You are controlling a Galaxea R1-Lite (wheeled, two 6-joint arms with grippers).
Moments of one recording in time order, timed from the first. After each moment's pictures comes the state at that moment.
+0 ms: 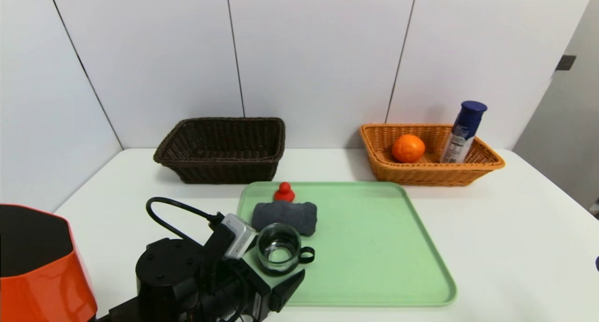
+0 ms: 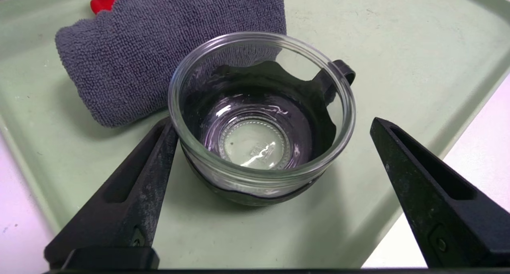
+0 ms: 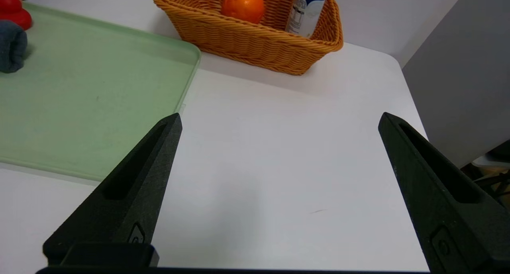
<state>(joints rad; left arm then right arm) -0.77 1.94 -0.19 -1.52 -0.02 -0.09 0.18 0.57 -0.40 -0.02 -0.13 -0.21</state>
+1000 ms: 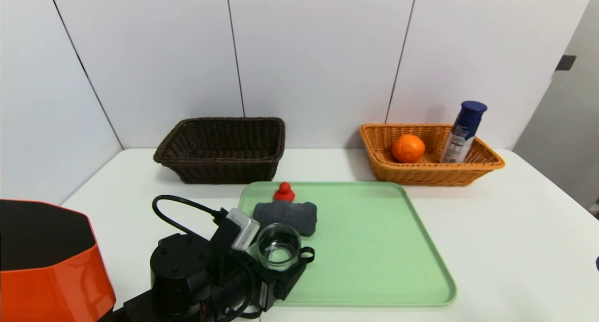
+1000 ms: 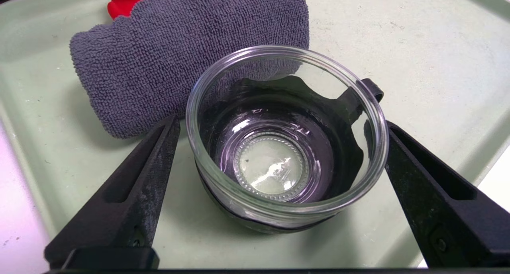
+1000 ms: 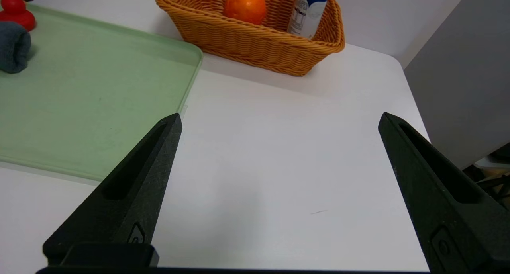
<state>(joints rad) -0.76 1.98 -0.23 -1.52 0.02 -0.11 0.18 0.57 -0.40 -0.02 -0.12 -0.21</state>
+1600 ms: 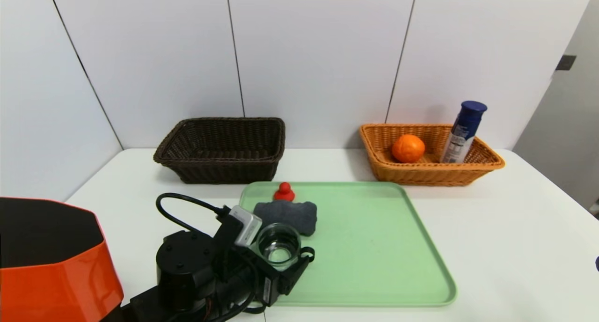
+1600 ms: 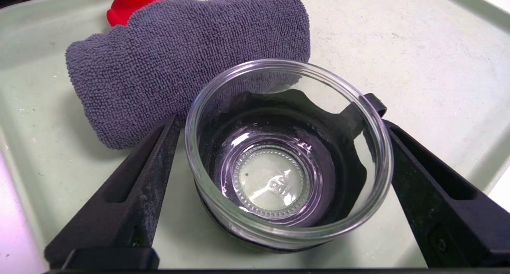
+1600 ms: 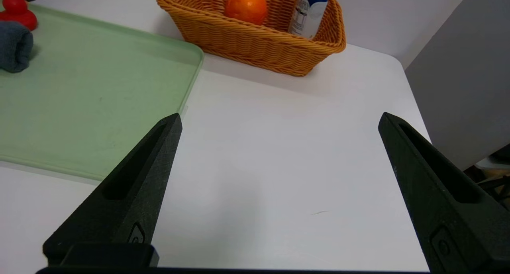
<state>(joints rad) -0.76 1.99 -0.26 -1.52 0.03 -0.13 0.18 0.57 -0.40 -0.02 -0.12 -0.21</state>
